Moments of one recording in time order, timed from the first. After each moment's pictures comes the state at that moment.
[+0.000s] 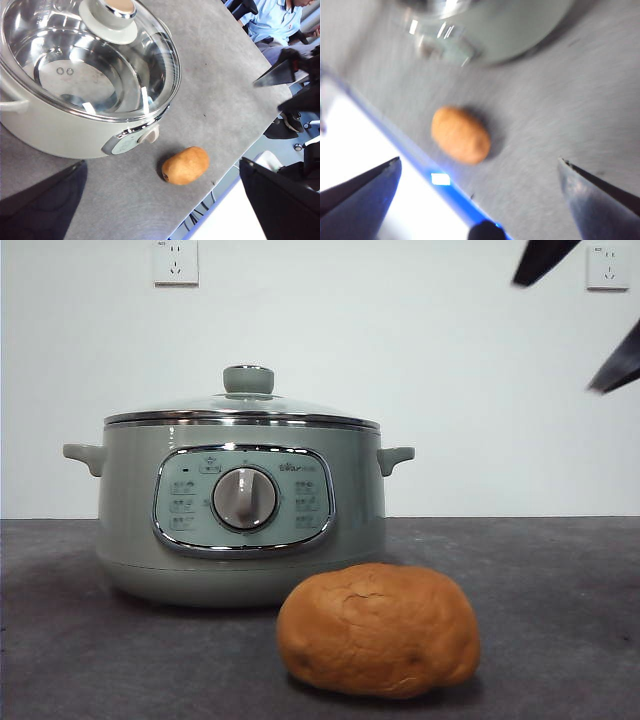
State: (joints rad) left arm -0.03 0.82 0.94 -0.92 0.78 0.05; right arm 0.39 1.09 0.99 -0.97 -0.49 -0.11
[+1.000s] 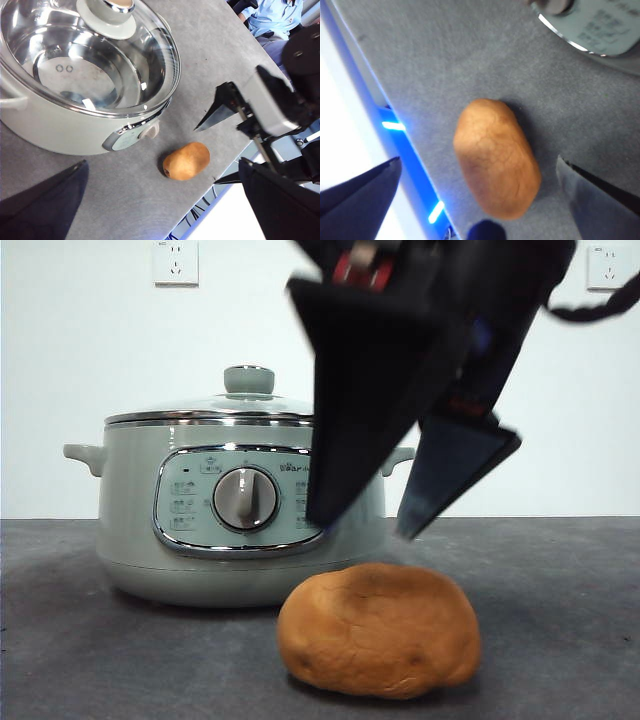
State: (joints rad) left arm -0.03 0.82 0.94 -0.94 0.78 0.07; right arm 0.89 1.46 0.99 -0.71 -0.18 -0.15
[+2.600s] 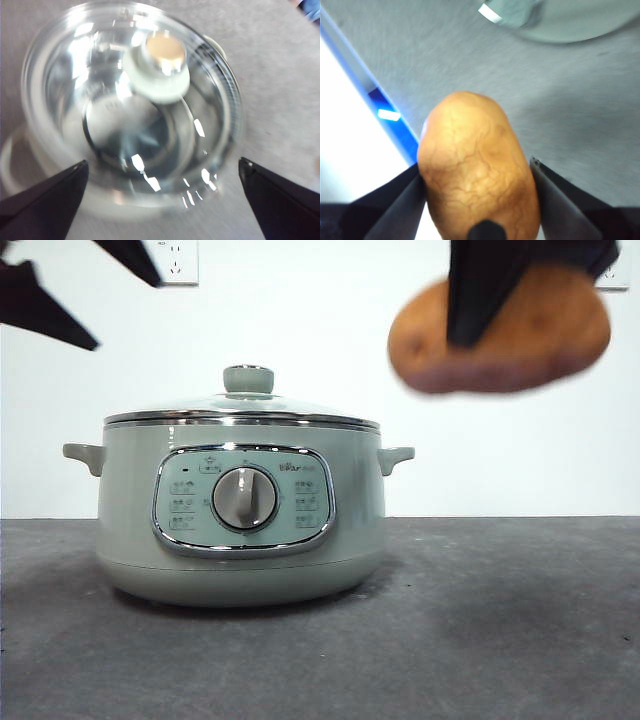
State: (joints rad) left arm -0.27 1.18 1.11 -0.67 0.43 0.03; right arm 0.89 1.28 1.24 -1.15 0.01 -0.11
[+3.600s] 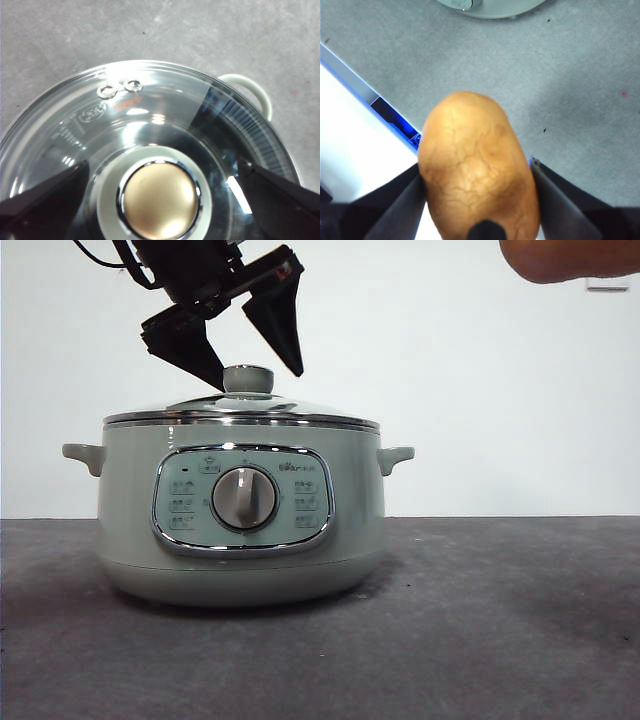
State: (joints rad) left arm -0.49 1.66 1.50 -0.65 0.13 0.04; right arm 0.89 1.13 1.31 -1.34 0.08 0.07
